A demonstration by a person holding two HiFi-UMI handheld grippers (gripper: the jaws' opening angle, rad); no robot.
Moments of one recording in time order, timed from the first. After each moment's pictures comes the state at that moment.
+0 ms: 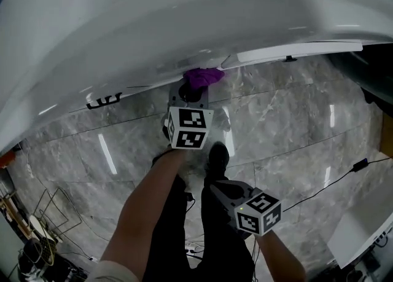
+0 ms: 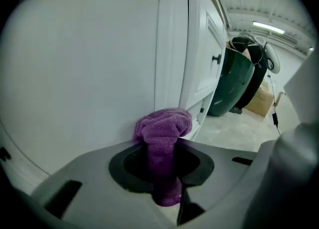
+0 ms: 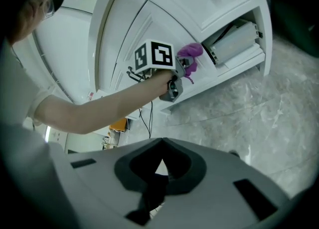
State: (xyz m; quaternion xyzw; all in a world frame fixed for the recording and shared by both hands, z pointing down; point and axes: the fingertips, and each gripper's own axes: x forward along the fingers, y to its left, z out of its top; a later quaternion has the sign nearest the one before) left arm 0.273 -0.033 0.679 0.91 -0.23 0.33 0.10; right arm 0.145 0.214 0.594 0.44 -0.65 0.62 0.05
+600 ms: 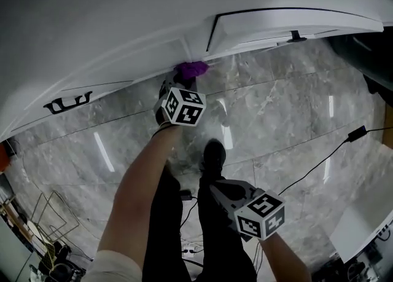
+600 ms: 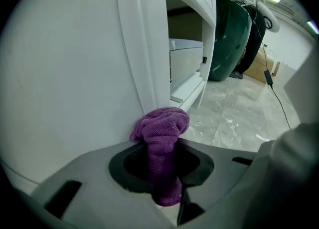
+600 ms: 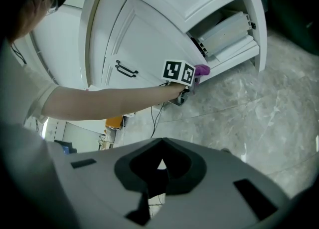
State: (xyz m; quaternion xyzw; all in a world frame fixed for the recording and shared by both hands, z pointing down) left arm 0.269 -0.027 0.847 0.87 -0.20 0.45 0.05; right arm 0.161 0.237 0.650 0.44 -0.64 0.62 0.07
